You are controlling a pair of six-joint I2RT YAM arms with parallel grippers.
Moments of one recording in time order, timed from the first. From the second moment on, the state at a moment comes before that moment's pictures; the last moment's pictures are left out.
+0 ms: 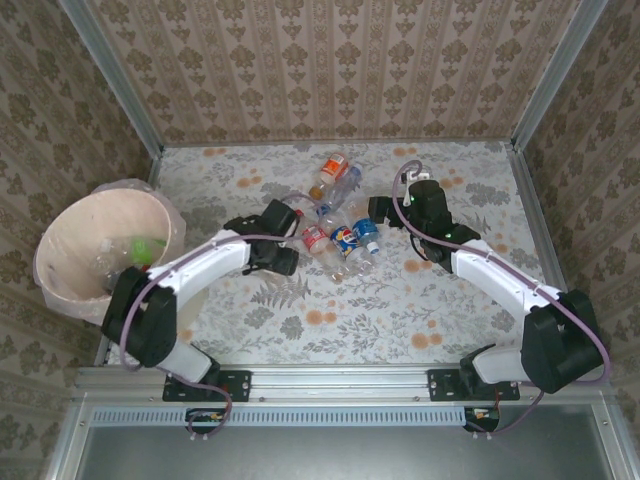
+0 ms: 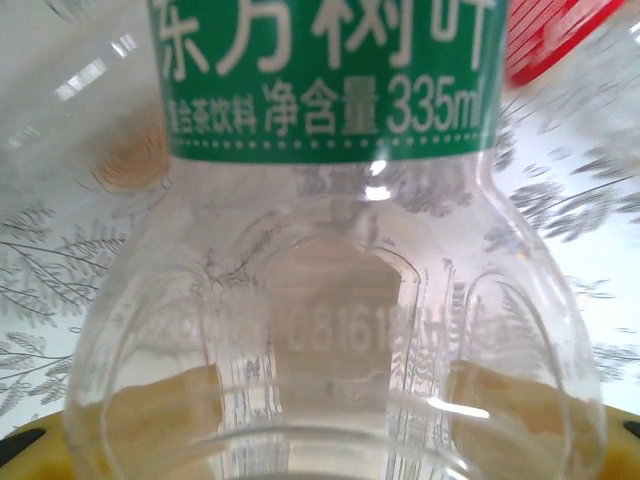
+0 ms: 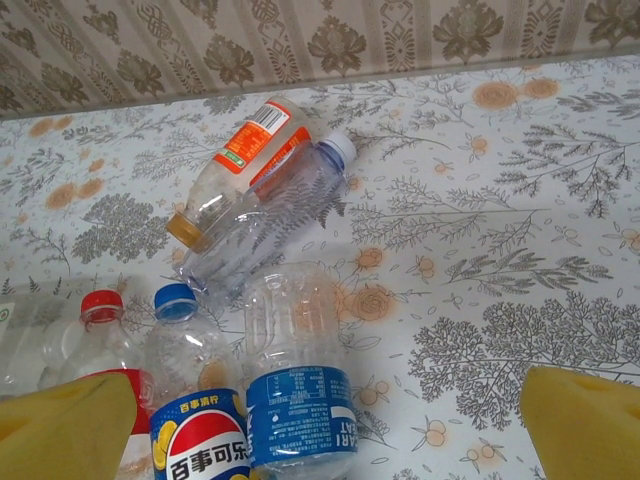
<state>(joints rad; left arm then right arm) -0.65 1.43 1.04 -0.76 -0.10 -0.25 0.38 1.34 0.90 -0.06 0.13 0.32</state>
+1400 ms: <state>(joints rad) -0.02 0.97 1.40 -0.98 -0.60 -0.35 0.38 1.38 0.94 0.02 0.07 0.35</state>
